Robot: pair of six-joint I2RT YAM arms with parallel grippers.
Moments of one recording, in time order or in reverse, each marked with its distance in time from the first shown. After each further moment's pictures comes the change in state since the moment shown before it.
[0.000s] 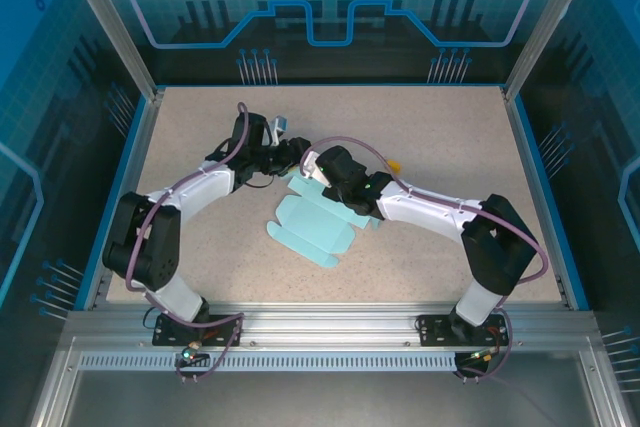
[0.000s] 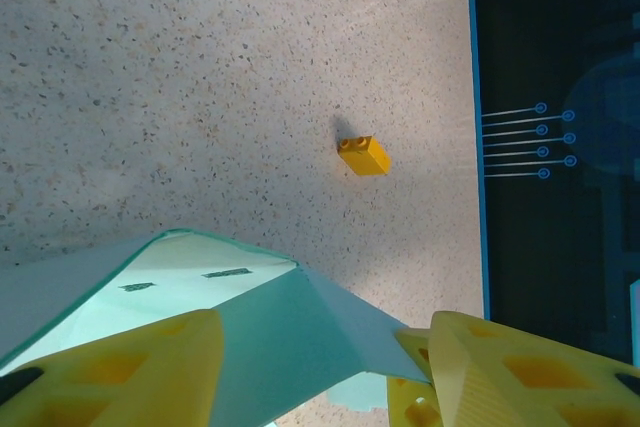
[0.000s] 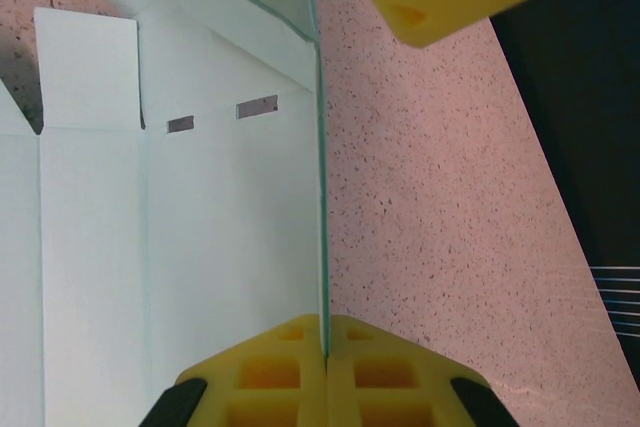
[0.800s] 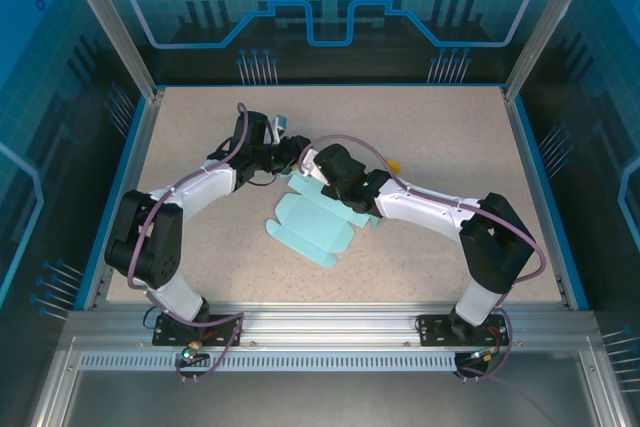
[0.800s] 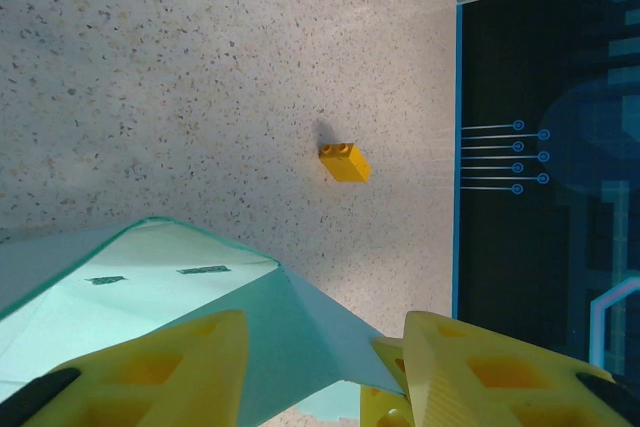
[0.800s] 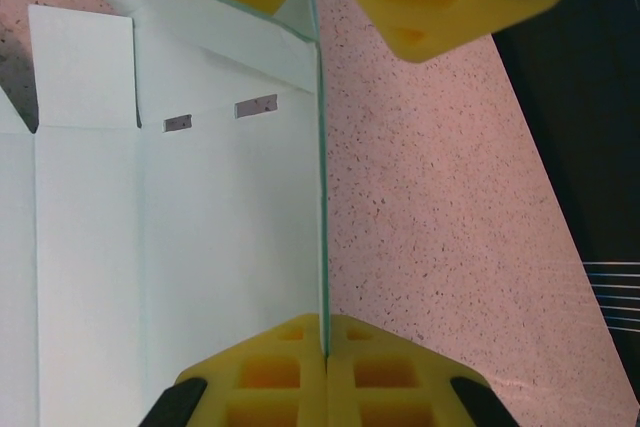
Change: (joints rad) left arm -0.008 0.014 0.012 0.028 0.014 -0.095; right arm 0.001 0.013 0.029 -0.023 0.014 0.006
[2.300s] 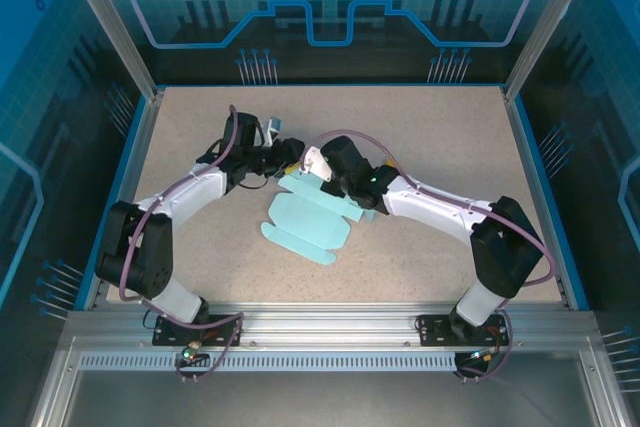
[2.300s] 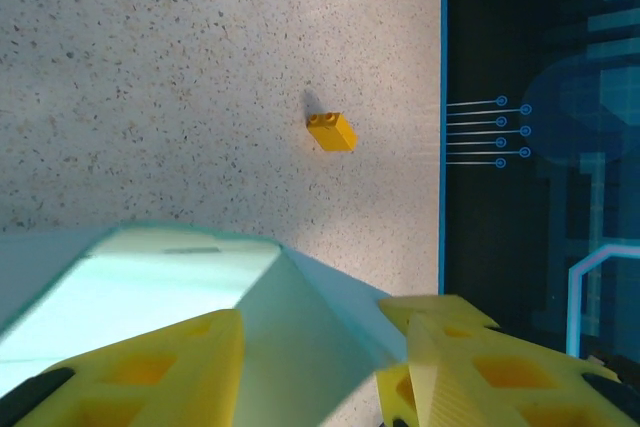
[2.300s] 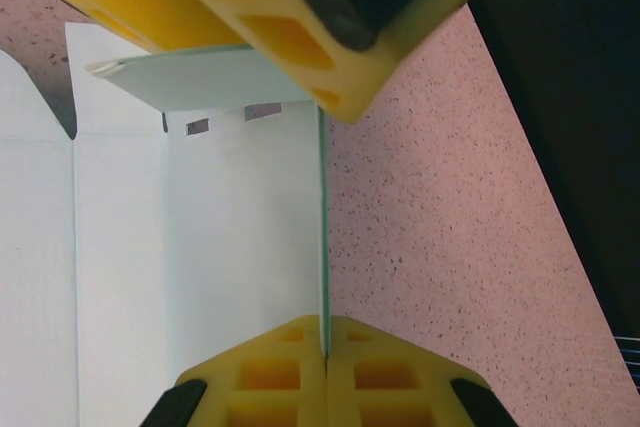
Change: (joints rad) left arm 0.042 -0.085 -0.045 -0.055 0.073 0.032; right arm -0.032 -0.040 0.008 0.023 -0.166 -0.063
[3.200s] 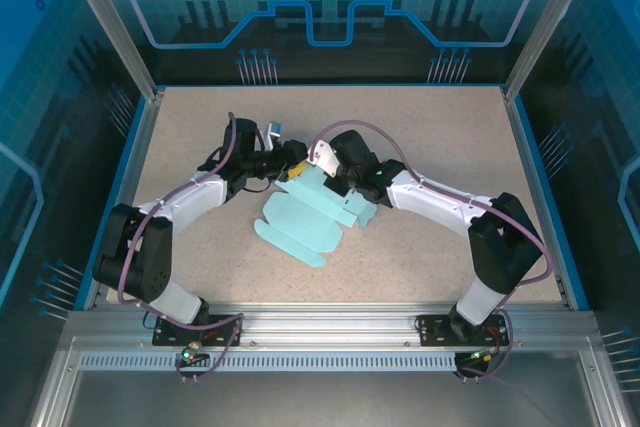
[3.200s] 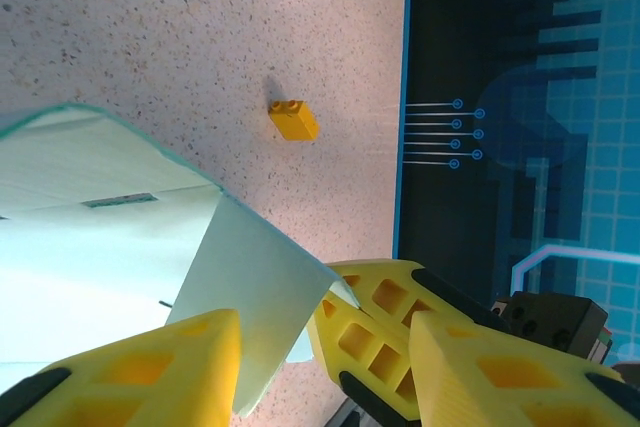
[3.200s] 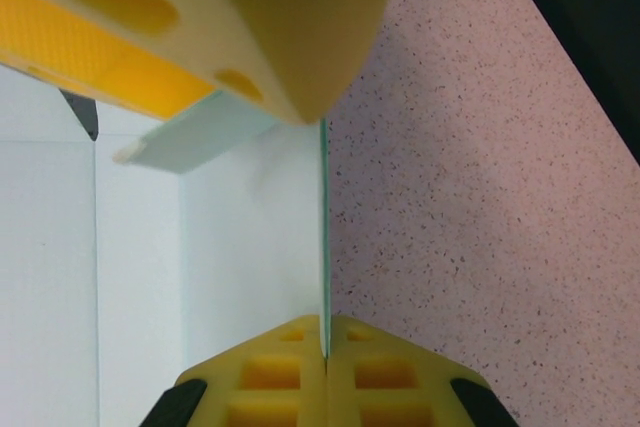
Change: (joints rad) left arm -0.009 -0.014 -0.074 0.146 0.039 -0.133; right arm -0.077 0.008 -0.008 -0.003 -0.185 0.116
